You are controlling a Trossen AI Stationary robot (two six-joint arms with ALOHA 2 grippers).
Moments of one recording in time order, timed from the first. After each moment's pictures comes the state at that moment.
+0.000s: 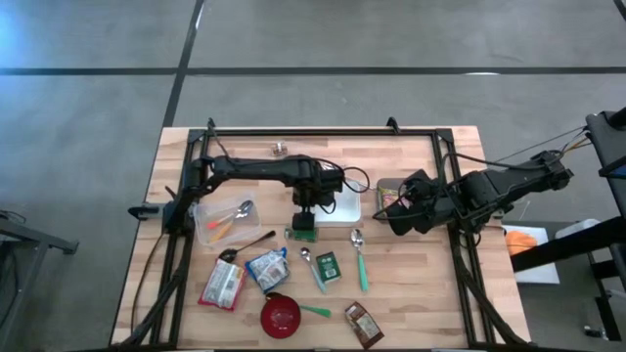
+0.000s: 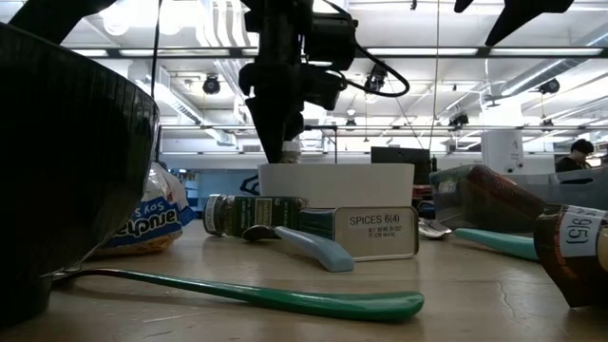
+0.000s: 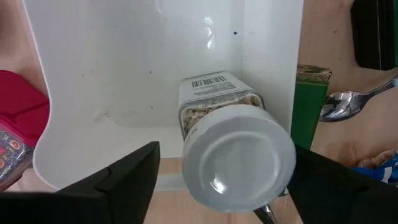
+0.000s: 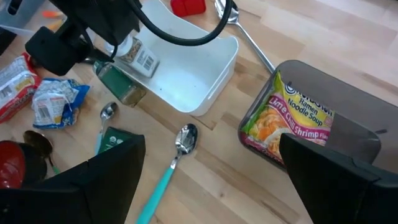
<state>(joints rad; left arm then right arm) 0.12 2.12 1.83 -1.25 0.06 0.15 0.37 1.21 1.34 -1.29 0.49 1.31</state>
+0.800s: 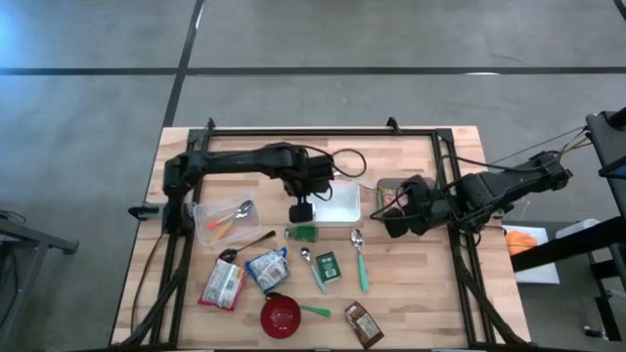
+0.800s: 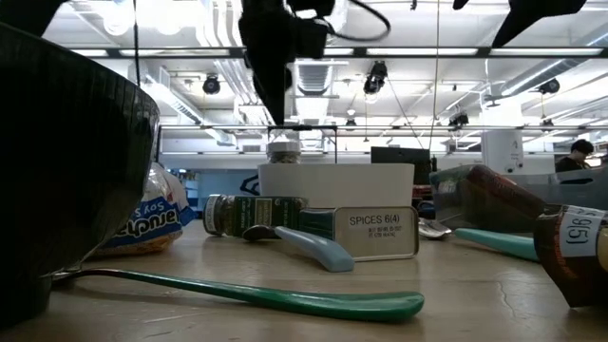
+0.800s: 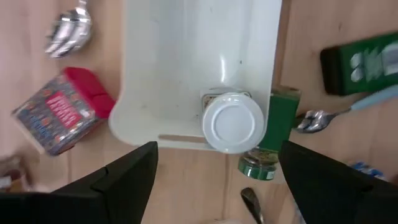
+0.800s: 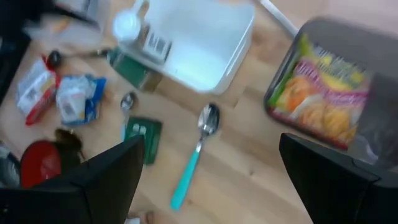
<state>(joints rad) 0.13 1.96 1.85 -1.26 0.01 0.04 0.37 1.23 1.31 -1.22 0.38 1.44</state>
